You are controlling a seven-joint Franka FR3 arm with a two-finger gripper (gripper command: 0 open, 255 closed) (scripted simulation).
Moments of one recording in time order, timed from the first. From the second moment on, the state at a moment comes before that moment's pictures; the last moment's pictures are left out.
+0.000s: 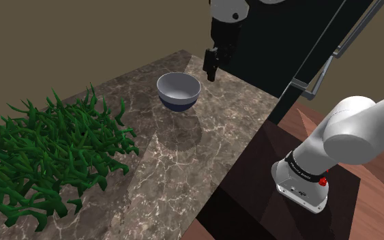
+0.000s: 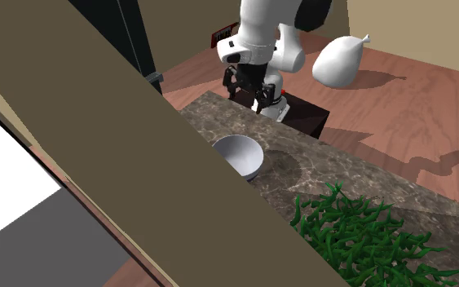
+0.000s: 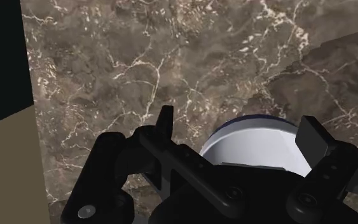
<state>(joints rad) 0.04 -0.44 0.31 -2.27 0.02 1.78 0.17</state>
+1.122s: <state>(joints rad) 0.08 0.09 0.47 -1.97 -0.12 1.97 0.48</state>
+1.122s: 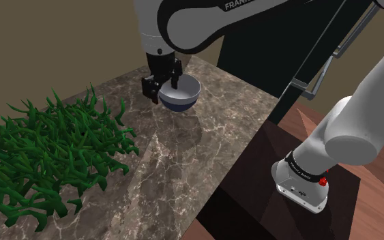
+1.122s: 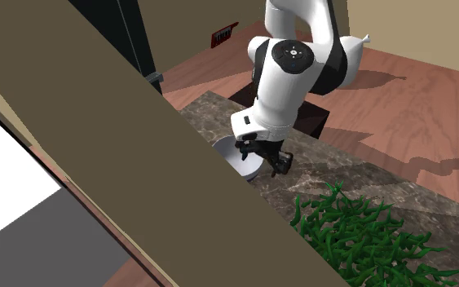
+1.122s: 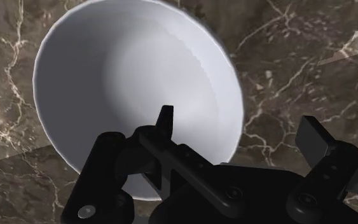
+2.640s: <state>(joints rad) 0.08 0.07 0.47 -1.95 -0.11 1.94 0.47</state>
